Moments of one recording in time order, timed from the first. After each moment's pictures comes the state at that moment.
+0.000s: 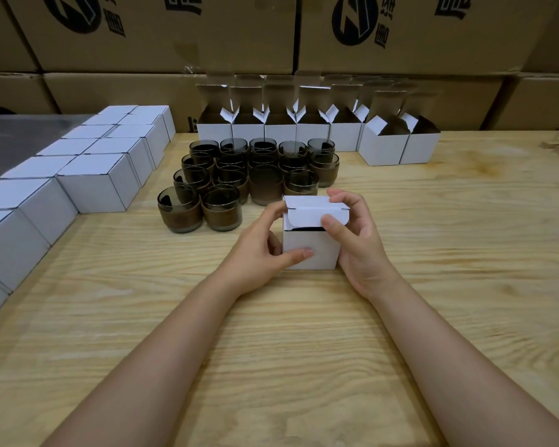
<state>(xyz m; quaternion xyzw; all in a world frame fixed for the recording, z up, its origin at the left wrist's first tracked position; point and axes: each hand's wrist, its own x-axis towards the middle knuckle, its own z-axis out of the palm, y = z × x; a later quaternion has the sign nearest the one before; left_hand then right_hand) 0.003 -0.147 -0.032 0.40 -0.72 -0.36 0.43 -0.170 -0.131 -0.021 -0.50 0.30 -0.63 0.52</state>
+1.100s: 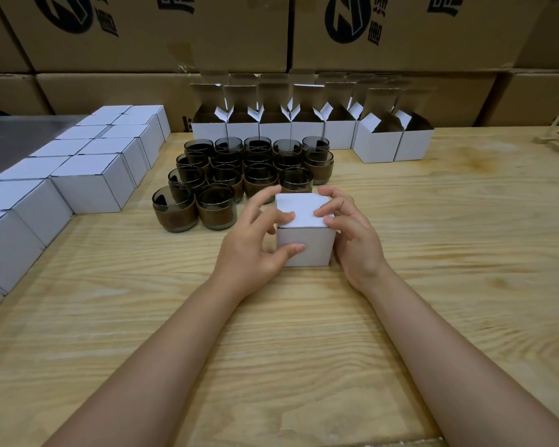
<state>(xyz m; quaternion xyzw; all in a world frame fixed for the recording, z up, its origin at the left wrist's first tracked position) -0.002 -0.133 -0.027 0.38 -0.79 -0.09 0.48 -0.175 -0.135 -0.020 -0.52 0.36 -0.60 0.50</state>
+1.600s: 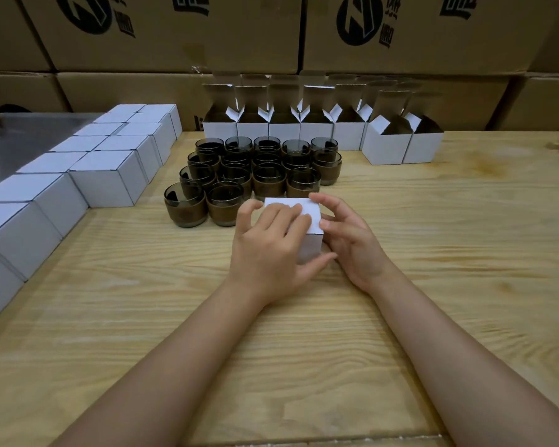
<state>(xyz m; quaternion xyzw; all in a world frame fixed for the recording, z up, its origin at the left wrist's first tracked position) -0.020 -0.113 -0.017 0.42 -0.76 0.32 0.37 -0.175 -0.134 -0.018 -0.52 0.30 -0.52 0.60</state>
